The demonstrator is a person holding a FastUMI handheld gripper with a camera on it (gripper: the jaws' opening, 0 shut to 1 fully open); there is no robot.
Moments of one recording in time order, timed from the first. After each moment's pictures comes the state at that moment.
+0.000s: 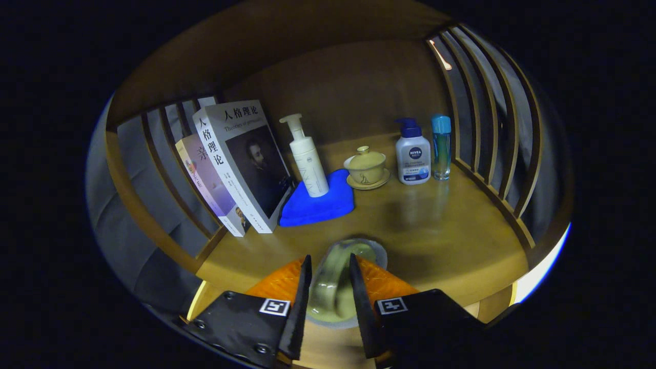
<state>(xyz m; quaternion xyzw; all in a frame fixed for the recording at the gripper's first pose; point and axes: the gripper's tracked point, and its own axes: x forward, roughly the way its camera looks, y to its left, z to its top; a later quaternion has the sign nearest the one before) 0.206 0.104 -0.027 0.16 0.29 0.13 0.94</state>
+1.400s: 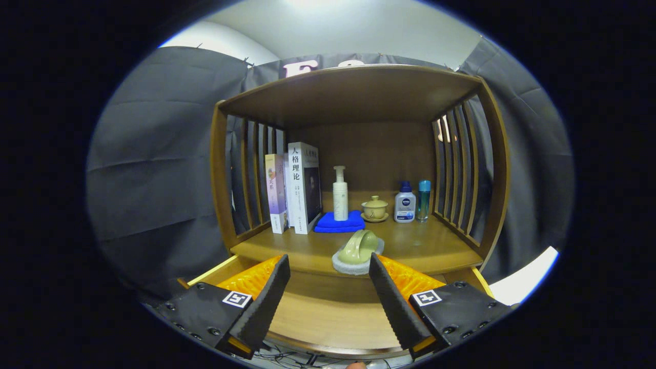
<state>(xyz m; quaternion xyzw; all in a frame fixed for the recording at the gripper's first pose) 0.033 0.118 0.028 0.07 0.09 0.13 0.99</state>
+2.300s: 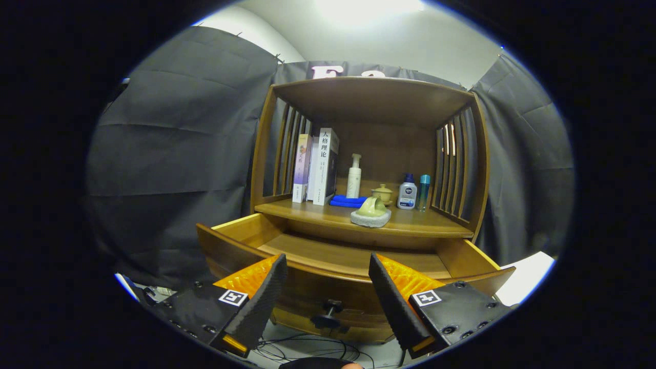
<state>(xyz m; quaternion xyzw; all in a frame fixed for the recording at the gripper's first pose) -0.070 0.140 -0.045 -0.01 0.07 0.13 0.99</state>
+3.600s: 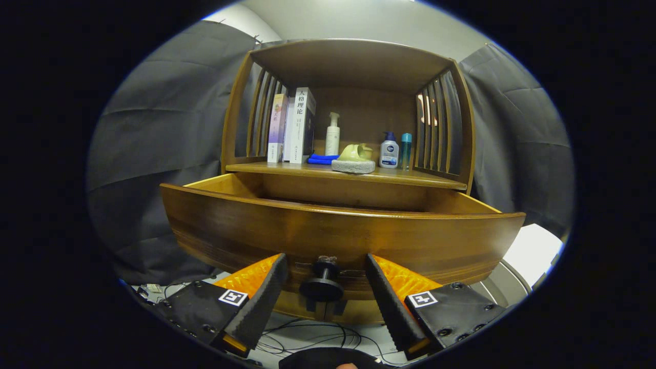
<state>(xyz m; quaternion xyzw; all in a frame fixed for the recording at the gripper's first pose) -0.050 0.133 -0.137 0.02 0.14 0.06 0.99</state>
